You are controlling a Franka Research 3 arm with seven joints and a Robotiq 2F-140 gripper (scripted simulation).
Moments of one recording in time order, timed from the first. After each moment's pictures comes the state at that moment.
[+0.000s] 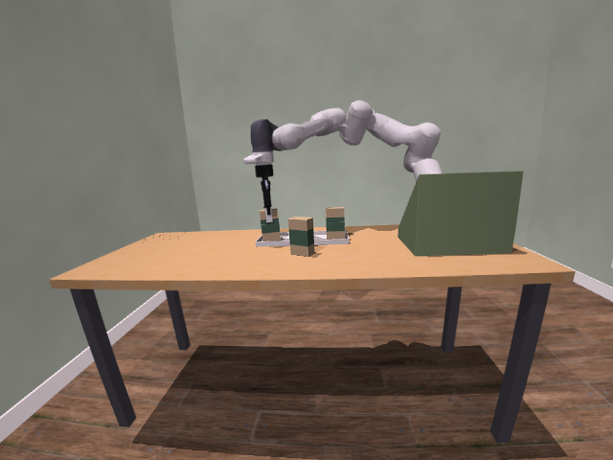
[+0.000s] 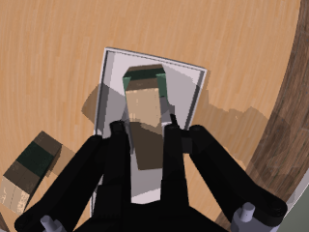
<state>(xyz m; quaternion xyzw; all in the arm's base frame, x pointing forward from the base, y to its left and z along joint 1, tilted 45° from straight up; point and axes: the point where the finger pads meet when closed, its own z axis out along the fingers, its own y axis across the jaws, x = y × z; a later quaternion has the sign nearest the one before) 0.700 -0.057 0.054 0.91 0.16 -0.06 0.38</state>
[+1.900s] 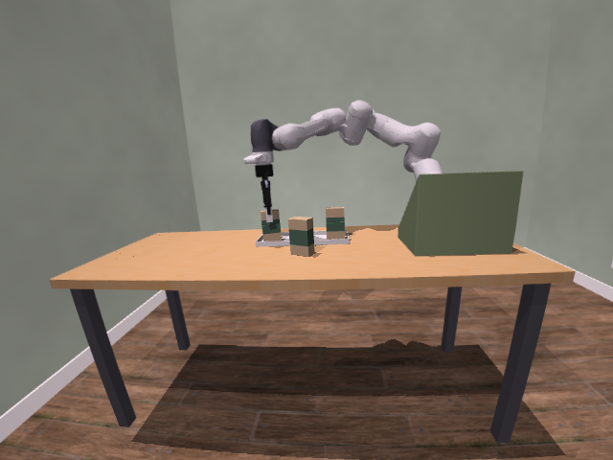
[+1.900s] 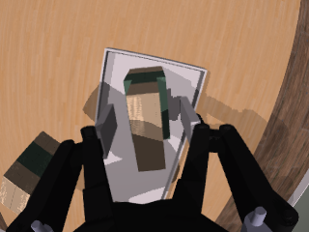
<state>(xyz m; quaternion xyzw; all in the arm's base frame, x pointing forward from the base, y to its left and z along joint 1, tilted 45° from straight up) 0.701 -0.057 0.054 0.91 0.16 -0.06 0.38</state>
